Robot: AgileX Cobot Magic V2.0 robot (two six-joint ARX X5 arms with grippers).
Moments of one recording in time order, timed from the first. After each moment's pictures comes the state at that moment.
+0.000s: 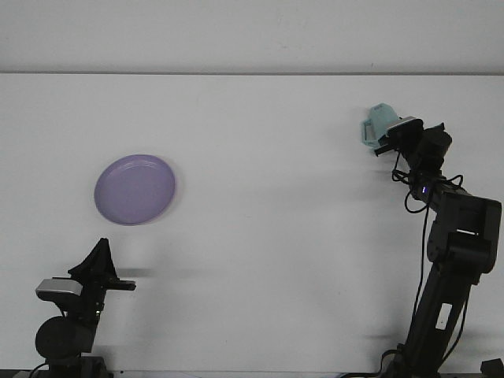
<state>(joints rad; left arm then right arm) -0.01 0.00 0.03 0.20 0.05 -0.17 -0.25 2.25 1.44 0.59 -0.30 -0.47</state>
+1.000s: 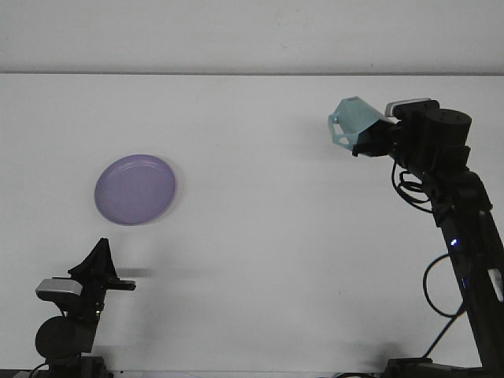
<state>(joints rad) -0.01 0.00 0.03 0.20 0.05 -0.17 0.04 1.40 1.45 -0.53 -0.28 0.04</state>
